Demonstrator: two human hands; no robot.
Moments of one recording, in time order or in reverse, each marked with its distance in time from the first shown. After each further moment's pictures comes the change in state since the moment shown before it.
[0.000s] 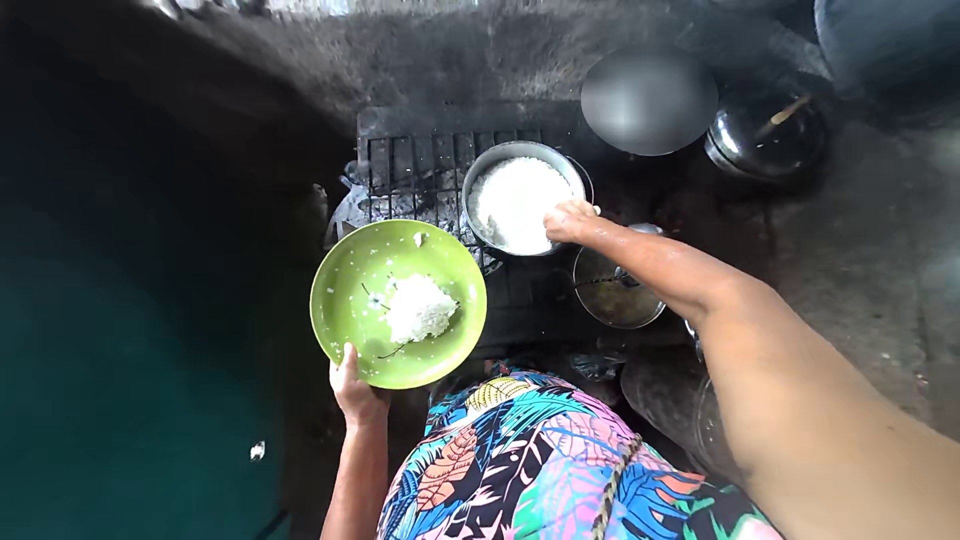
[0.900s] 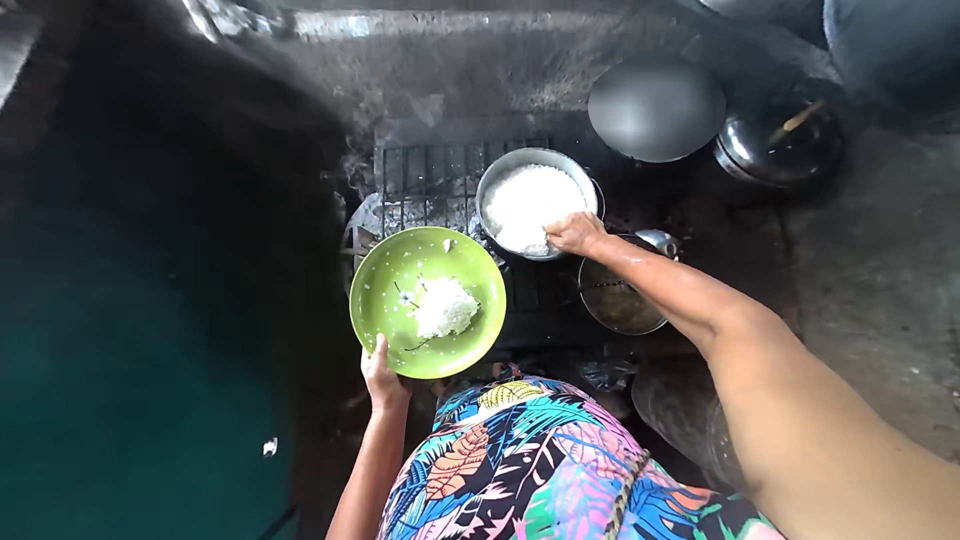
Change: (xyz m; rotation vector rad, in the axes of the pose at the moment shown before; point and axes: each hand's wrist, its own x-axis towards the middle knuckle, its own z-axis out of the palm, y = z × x) left_hand -0.007 -0.020 0.015 0.030 -0.031 -0.047; right_hand 0.021 0.034 0.048 0.132 0.394 -0.294
